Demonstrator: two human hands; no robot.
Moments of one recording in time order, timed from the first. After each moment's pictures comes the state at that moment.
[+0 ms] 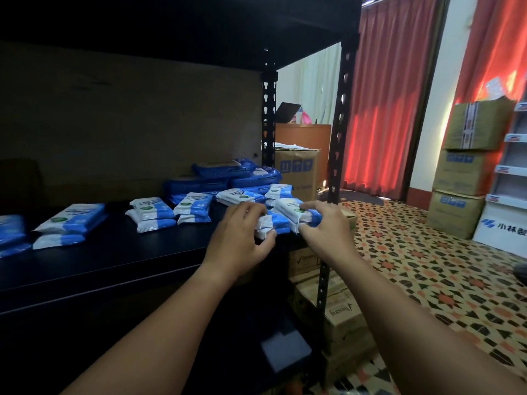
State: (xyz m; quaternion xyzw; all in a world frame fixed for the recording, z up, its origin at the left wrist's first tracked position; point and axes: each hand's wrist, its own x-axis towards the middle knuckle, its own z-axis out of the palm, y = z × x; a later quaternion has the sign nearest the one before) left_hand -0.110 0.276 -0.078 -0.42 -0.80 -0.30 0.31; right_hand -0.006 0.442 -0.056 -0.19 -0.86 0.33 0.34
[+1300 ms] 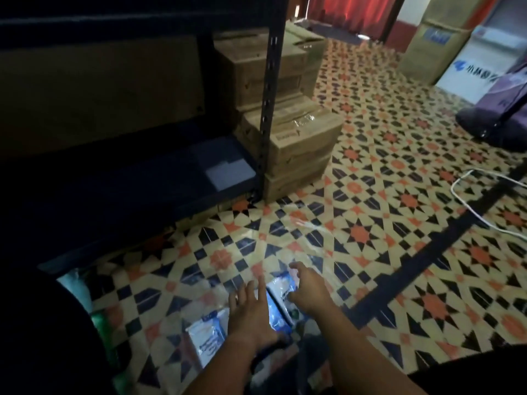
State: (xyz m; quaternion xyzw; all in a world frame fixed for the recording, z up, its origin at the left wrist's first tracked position) left_hand 0.158 0.281 -0.492 -0.35 -0.89 -0.04 -0.30; right_hand 0.218 0.431 -0.462 -0.39 -0.84 0.35 -0.14
